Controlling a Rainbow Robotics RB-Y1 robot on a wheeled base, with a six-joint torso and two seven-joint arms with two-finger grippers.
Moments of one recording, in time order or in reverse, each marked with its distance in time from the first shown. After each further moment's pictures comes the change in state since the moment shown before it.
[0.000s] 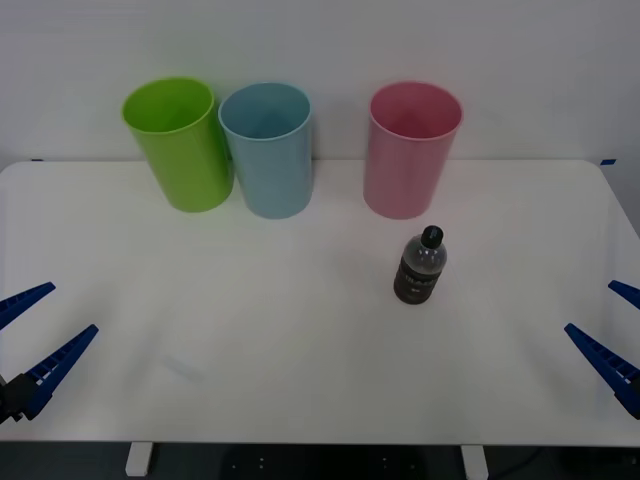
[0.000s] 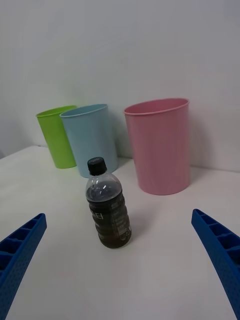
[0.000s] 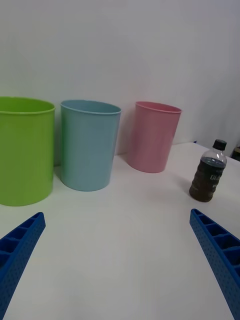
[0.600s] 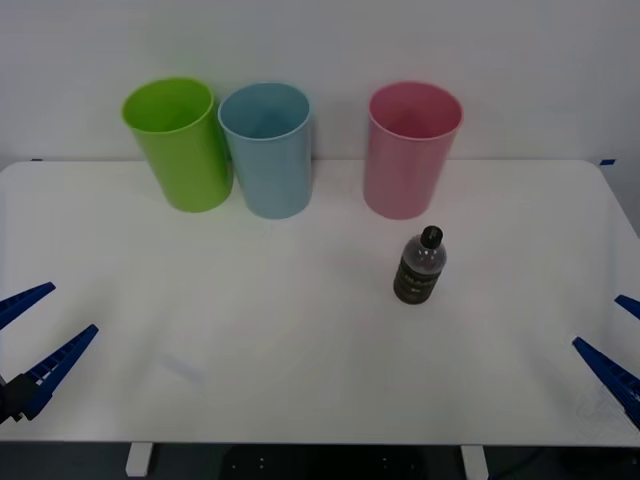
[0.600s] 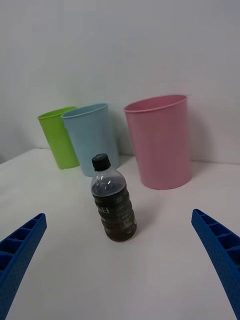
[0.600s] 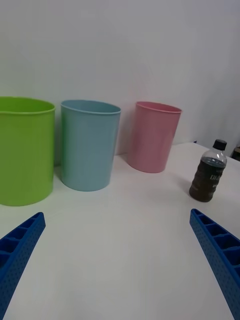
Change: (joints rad) right arm 0.074 -0.016 0.023 -0.020 -0.062 0.017 0.008; left arm 0.000 0.000 0.000 0.000 0.000 0.000 0.000
